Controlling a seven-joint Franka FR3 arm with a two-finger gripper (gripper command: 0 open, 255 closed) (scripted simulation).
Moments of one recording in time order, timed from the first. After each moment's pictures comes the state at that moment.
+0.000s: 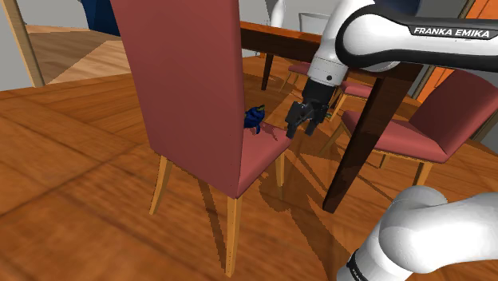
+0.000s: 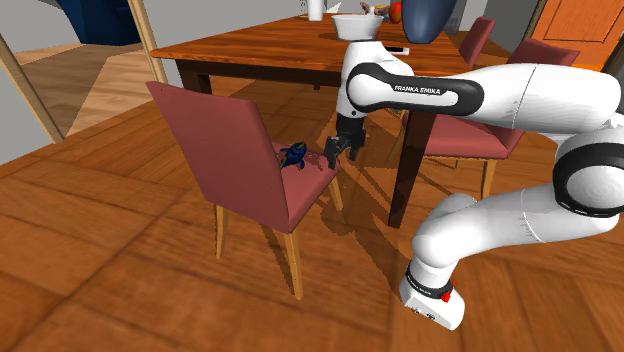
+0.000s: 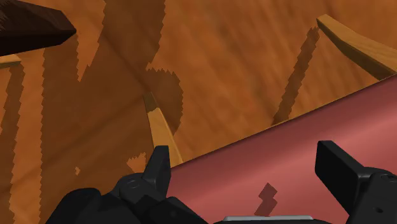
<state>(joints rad) -0.01 -0.78 0.03 -2.44 0.12 1.72 0.09</state>
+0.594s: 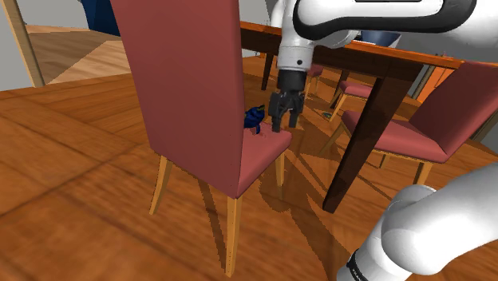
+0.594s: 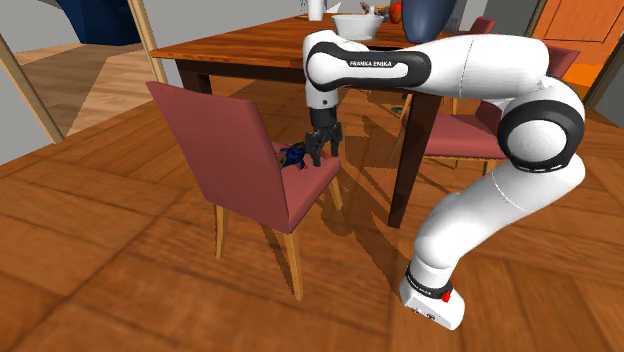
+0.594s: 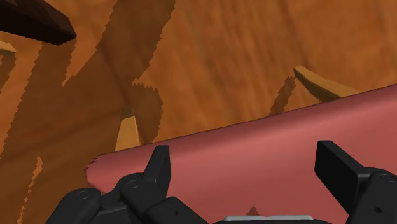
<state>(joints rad) 0.05 -0.45 0.06 -2.13 0.13 1.49 0.00</state>
